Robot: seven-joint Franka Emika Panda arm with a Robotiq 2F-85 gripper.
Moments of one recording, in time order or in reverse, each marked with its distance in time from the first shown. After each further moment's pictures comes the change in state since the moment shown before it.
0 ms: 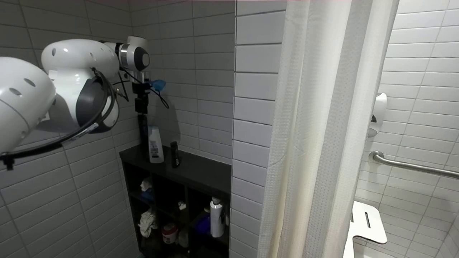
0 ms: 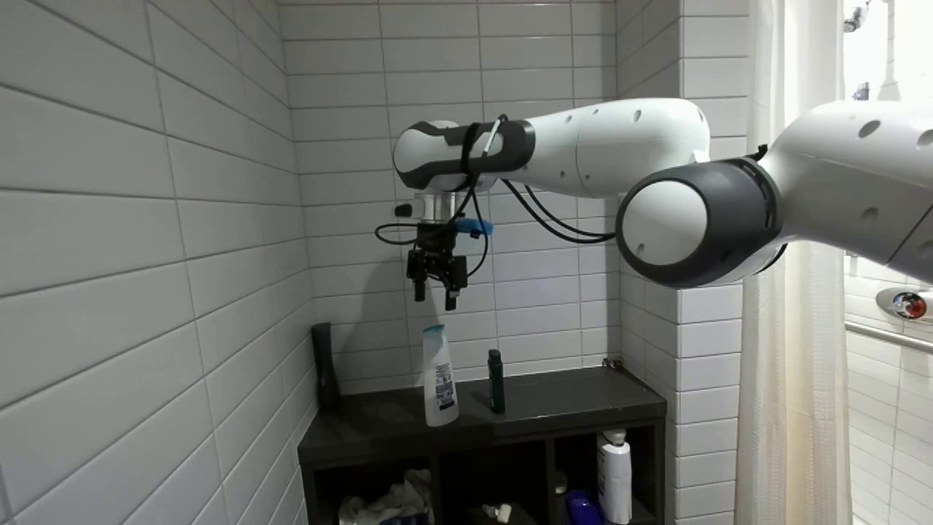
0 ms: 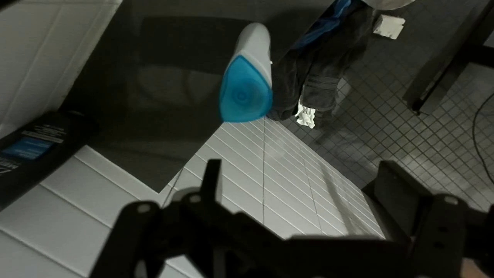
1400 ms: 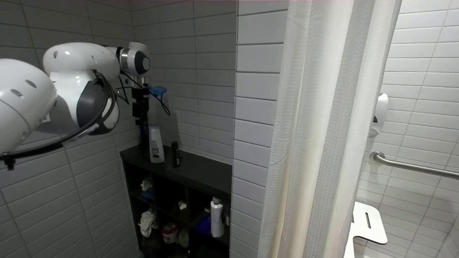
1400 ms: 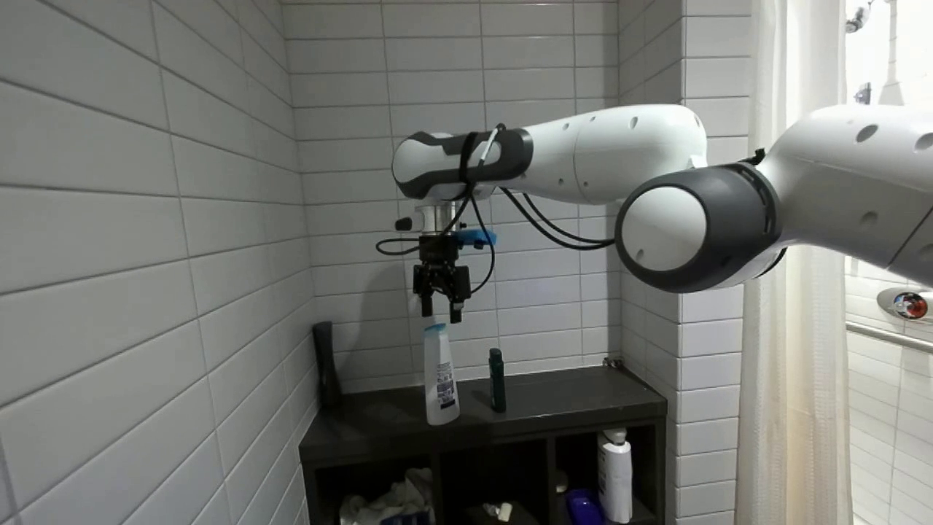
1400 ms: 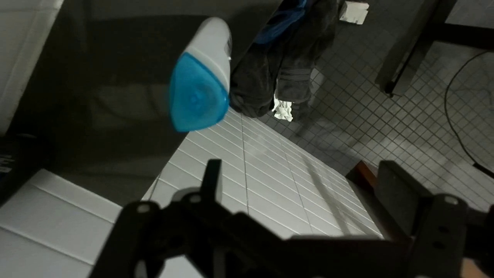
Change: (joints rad) arm 0.002 0.019 -0.002 -0.012 0.001 -0.068 0.086
